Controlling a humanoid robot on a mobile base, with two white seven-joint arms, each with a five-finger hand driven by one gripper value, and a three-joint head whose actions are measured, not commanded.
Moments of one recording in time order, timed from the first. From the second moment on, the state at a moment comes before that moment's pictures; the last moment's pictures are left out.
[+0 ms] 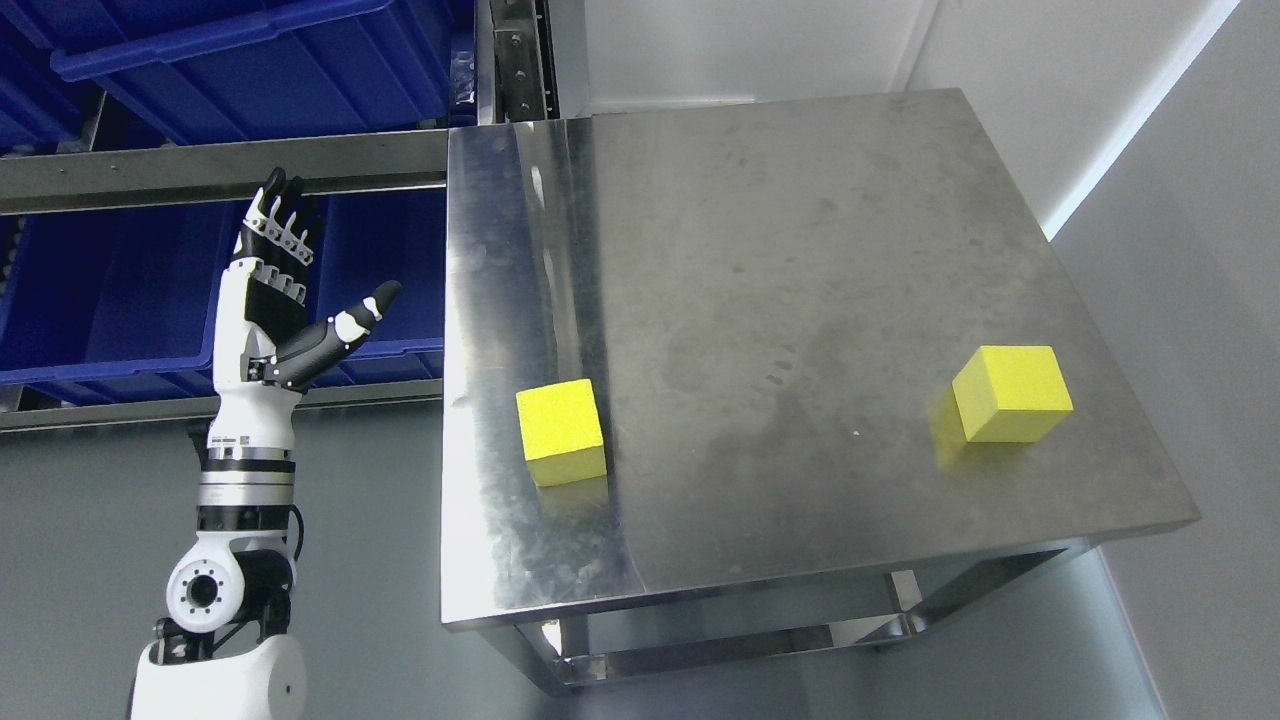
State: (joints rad) left arm -0.11 0.01 0.13 -1.72 0.19 -0.20 -0.16; right arm 0.00 0.00 -0.09 0.00 0.00 -0.10 0.02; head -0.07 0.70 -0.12
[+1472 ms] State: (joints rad) left arm -0.19 0.26 0.06 -1.72 0.20 -0.31 -0.86; right arm 0.00 0.00 -0.09 0.00 0.00 -0.10 0.02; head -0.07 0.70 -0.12
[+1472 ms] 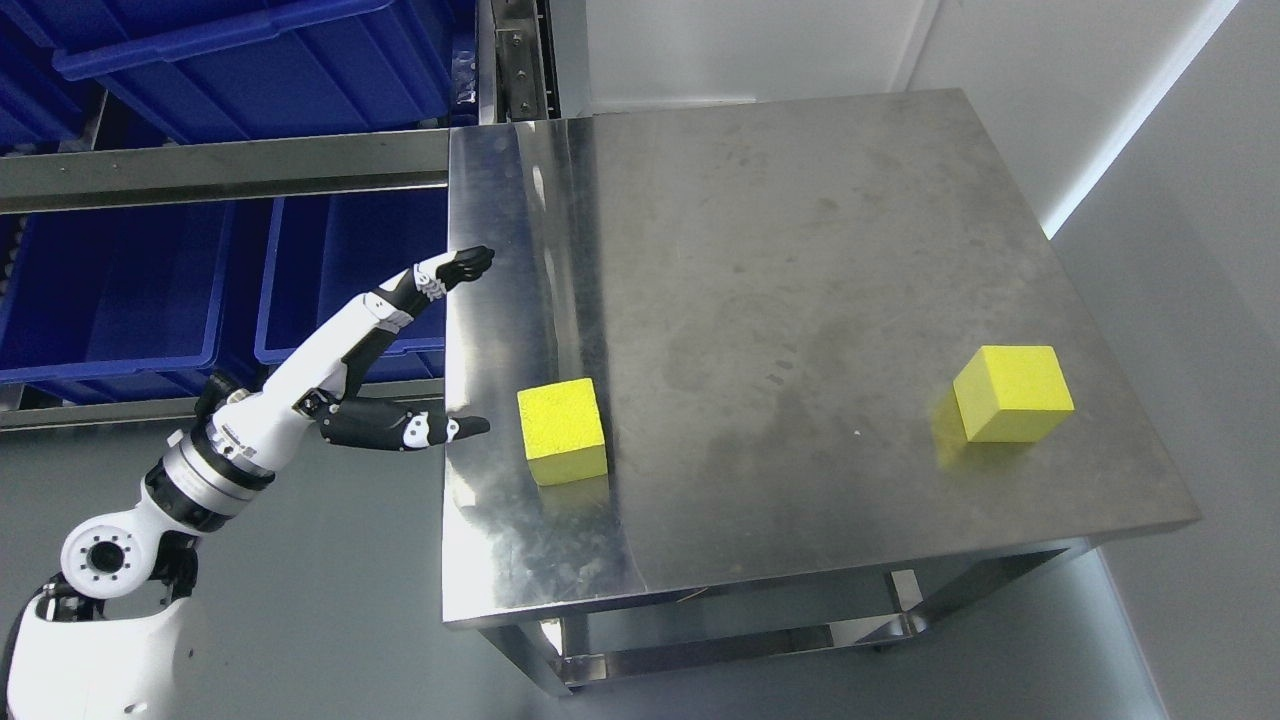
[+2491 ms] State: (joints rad) left arm -0.32 0.33 -0.19 -1.68 0.10 -0.07 -0.89; right arm 0.00 0.00 -0.09 0.00 0.00 -0.10 0.02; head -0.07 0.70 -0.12
